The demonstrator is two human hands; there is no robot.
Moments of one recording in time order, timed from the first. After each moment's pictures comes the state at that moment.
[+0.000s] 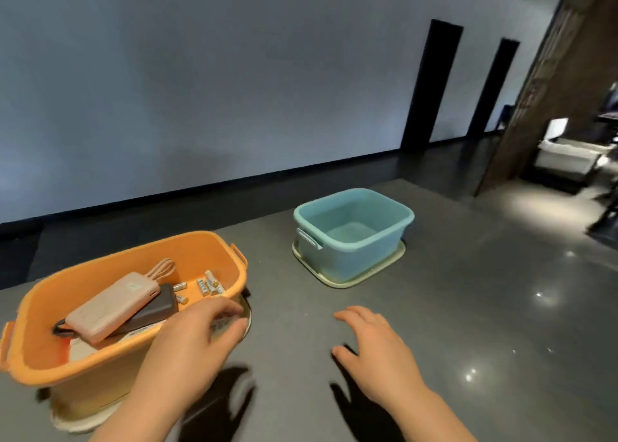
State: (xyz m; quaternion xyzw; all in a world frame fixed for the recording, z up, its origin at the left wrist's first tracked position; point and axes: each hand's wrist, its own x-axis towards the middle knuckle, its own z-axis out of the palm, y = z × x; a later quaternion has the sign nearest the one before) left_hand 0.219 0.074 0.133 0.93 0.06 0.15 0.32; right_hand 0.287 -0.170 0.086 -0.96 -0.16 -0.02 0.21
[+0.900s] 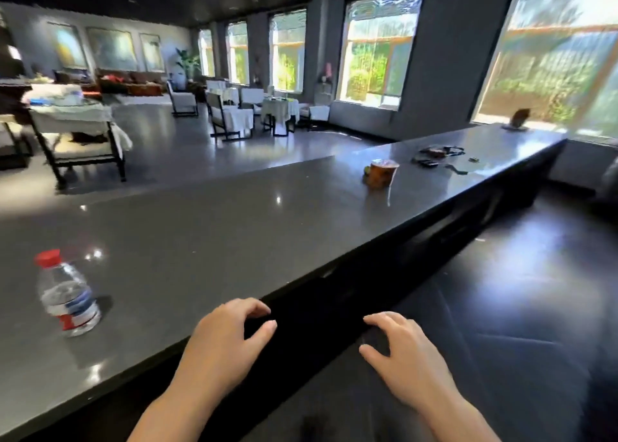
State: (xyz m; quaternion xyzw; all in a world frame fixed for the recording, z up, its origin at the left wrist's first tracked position) left_hand -0.108 -0.434 0.121 0.67 -0.67 -0.12 0.29; right_hand -0.364 -0.461 0.085 -0.75 0.62 -0.20 0.10
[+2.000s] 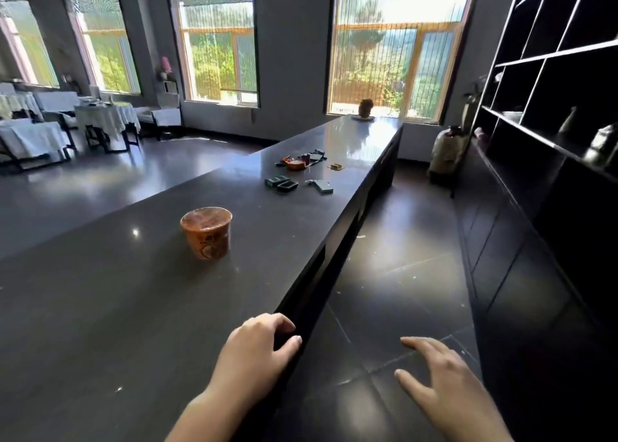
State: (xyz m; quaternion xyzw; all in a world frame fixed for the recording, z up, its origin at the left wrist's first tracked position) left_hand -0.507 -0.982 0.102 0.47 -0.83 -0.21 0.21; right_hand -0.735 -0.846 0.092 -0.52 0.82 -0.21 0.09
